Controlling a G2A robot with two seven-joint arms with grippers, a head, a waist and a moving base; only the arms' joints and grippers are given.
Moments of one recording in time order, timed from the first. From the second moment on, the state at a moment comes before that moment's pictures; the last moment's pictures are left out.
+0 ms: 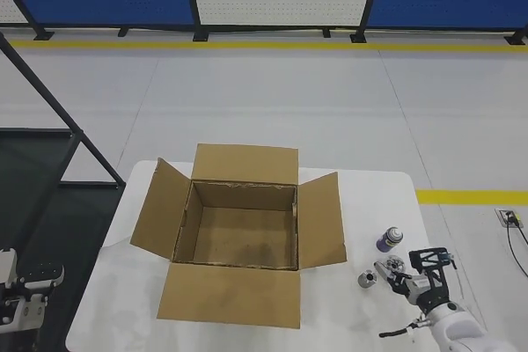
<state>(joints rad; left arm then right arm) 1.83 -1.37 -2.05 -2.28 -0.22 -0.07 -0.04 -1.53 -1.26 1.70 -1.93 -1.19 -0.20 0.50</state>
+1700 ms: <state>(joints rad) 1.83 -1.37 -2.05 -2.28 -0.22 -0.07 -0.04 -1.40 -1.22 1.58 -1.73 -1.20 -0.38 0.58</state>
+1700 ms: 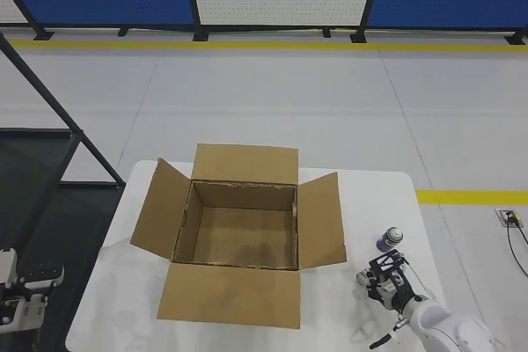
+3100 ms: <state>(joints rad) 1.83 -1.37 -2.05 -2.28 -0.22 -0.07 -0.04 -0.73 -1.34 0.84 -1.88 -1.18 0.03 0.82</state>
